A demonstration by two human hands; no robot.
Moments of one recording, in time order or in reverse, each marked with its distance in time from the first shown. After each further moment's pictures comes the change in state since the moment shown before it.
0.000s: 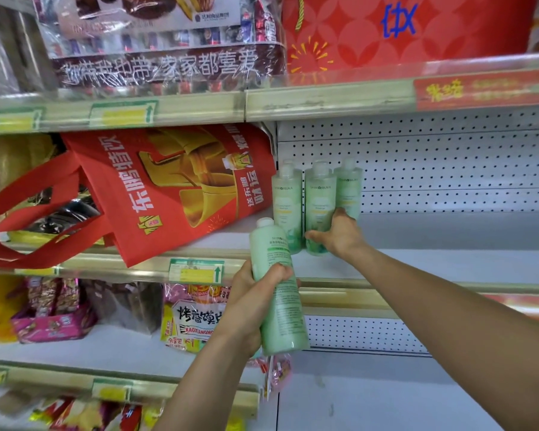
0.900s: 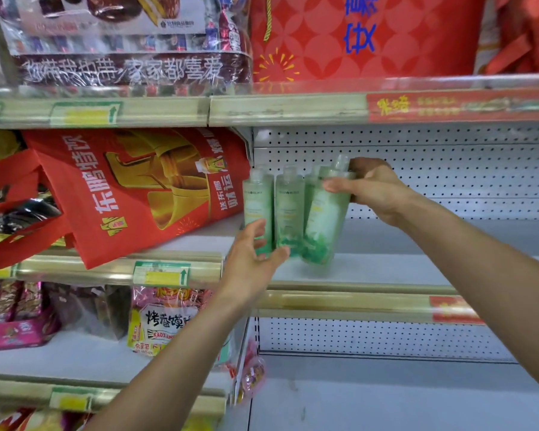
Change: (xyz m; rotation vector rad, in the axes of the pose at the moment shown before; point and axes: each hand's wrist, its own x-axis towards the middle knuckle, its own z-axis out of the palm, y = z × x) left_hand 0.039 0.008 0.042 0.490 0.025 0.383; right_hand -0.022 -0.017 -0.142 0.524 -0.044 -0.170
